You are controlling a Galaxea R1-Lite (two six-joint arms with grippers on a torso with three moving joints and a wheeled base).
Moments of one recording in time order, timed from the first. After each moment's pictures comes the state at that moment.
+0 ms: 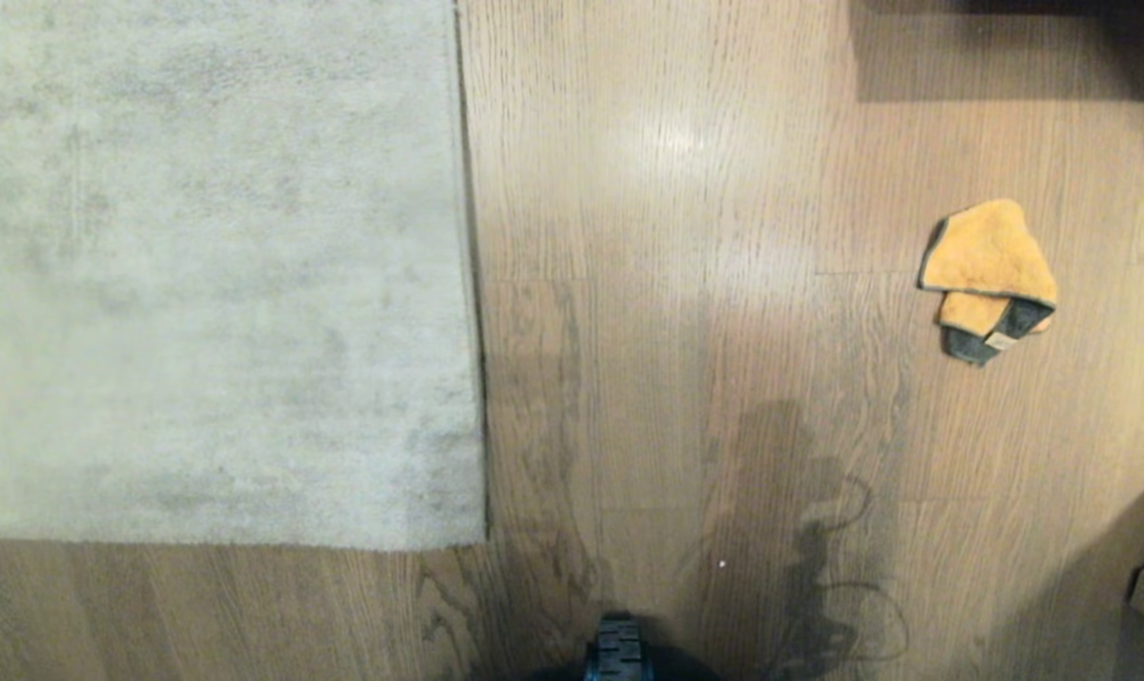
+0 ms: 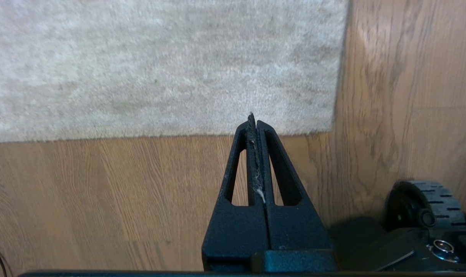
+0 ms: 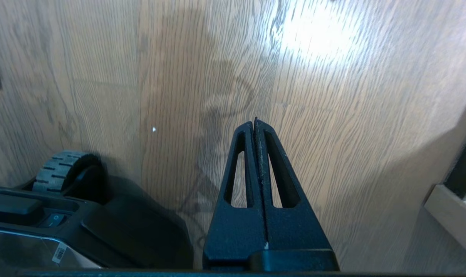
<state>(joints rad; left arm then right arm) 0.00 0.00 0.00 0.00 0.01 0.02 0.01 0.00 0.00 0.01 0.07 -0.12</state>
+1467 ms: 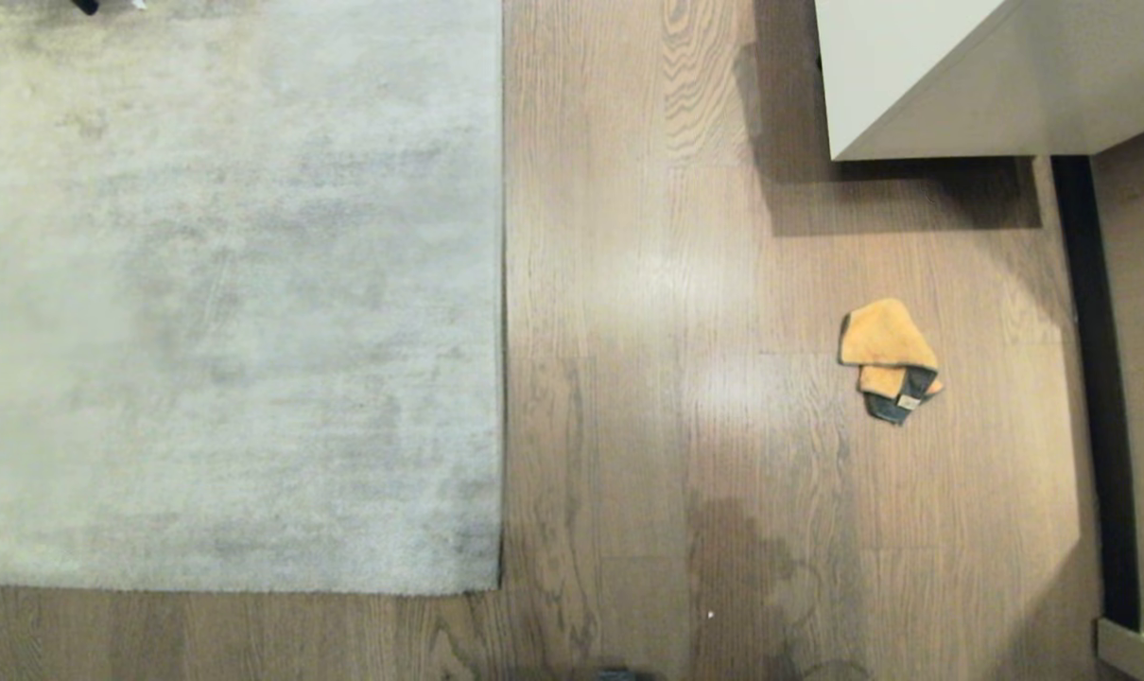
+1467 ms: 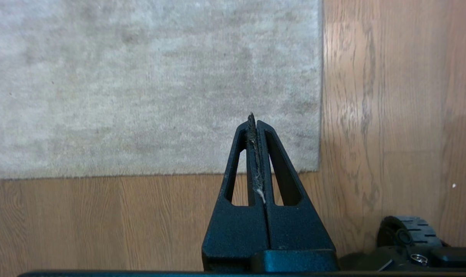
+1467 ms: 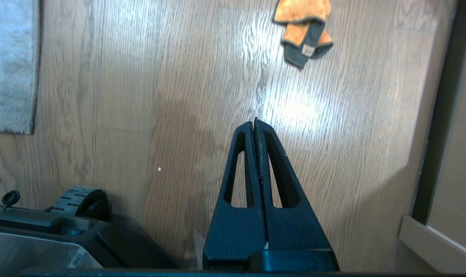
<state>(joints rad) 0.00 0.00 0.00 0.00 0.01 0.02 0.01 0.00 0.00 0.01 0.07 -0.12</state>
